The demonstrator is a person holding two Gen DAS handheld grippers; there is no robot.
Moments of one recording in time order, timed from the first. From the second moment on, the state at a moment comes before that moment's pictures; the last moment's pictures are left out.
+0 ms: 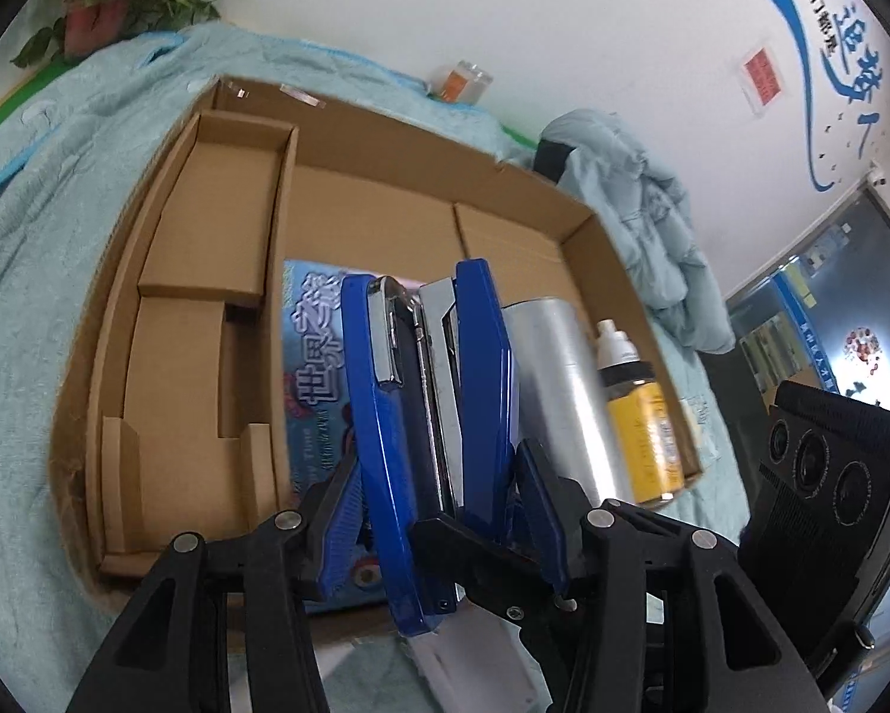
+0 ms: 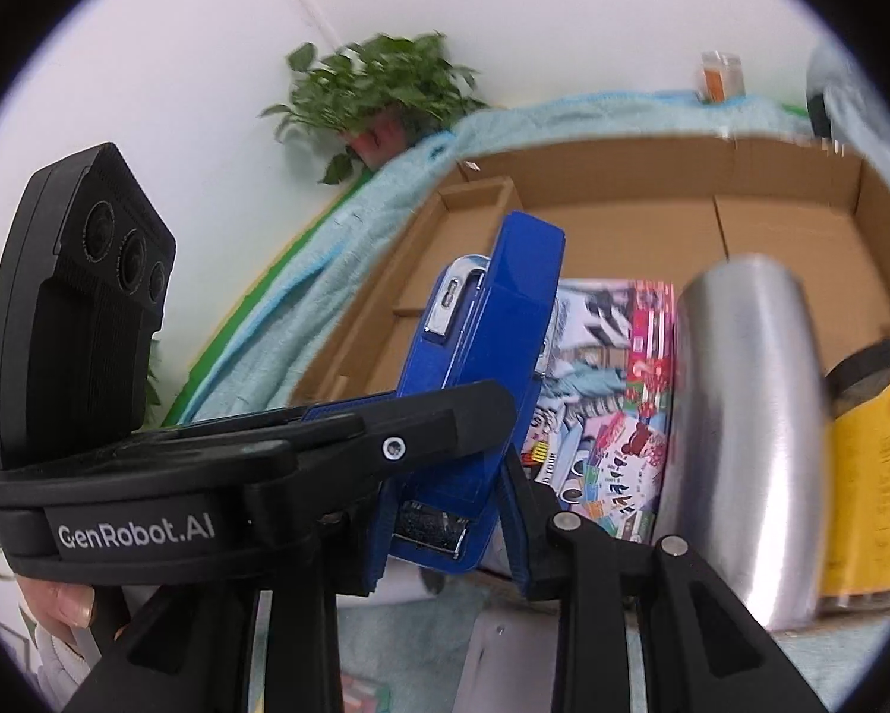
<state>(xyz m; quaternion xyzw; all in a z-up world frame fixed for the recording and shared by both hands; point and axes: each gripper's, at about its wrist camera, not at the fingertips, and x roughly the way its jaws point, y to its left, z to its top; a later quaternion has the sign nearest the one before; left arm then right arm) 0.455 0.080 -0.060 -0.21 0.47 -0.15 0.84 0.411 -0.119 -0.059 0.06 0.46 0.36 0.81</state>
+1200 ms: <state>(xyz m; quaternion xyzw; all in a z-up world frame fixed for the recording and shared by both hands) 0.255 0.067 -0.023 -0.04 0.29 0.06 0.95 0.299 -0.187 -0.047 0.03 0.37 0.30 0.88</state>
